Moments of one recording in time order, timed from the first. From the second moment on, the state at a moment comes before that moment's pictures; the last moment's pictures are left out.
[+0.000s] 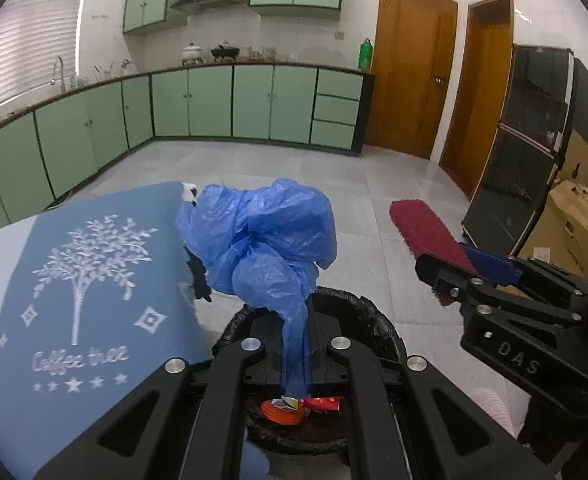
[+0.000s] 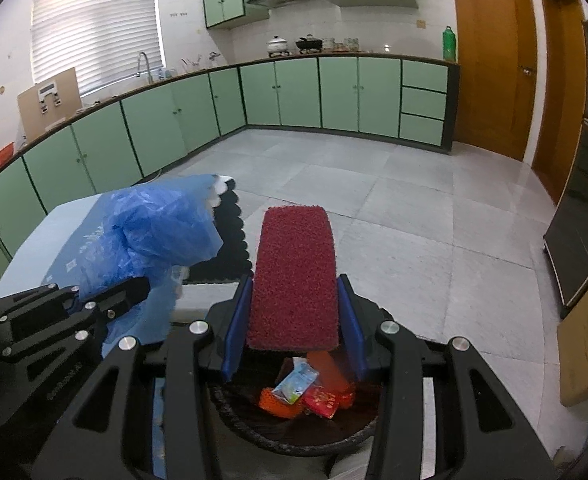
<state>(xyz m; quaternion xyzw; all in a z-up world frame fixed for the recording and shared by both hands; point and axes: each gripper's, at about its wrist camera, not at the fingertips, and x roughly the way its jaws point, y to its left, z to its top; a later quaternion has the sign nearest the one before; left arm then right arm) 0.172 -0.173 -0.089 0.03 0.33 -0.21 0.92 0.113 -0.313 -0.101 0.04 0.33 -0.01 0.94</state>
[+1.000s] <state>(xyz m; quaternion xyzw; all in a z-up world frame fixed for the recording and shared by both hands) 0.237 -0.213 -0.141 0.03 0.40 -0.22 0.89 0.176 -0.356 -0.173 0.06 0.39 -0.05 0.92</state>
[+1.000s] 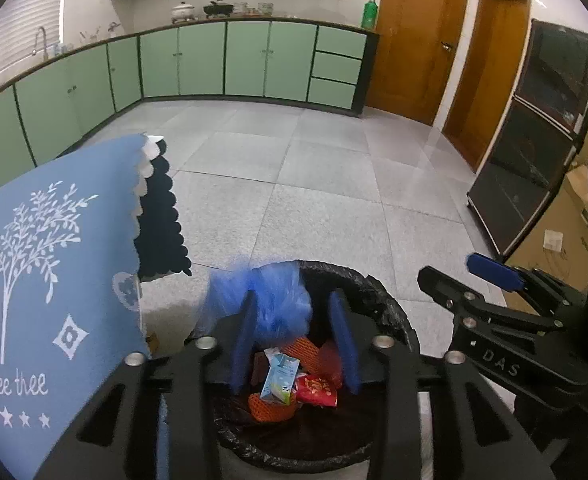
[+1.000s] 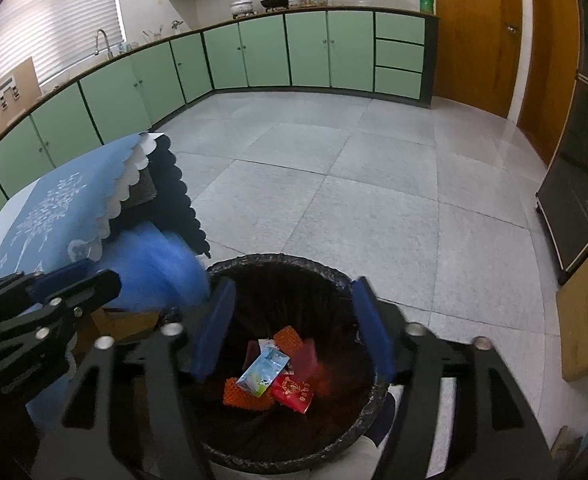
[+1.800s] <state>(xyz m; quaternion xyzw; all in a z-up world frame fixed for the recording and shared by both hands) 0.187 -0.138 -0.076 0.01 0.35 -0.17 0.92 0.126 -0.323 -0.103 0.07 0.35 0.00 0.93</state>
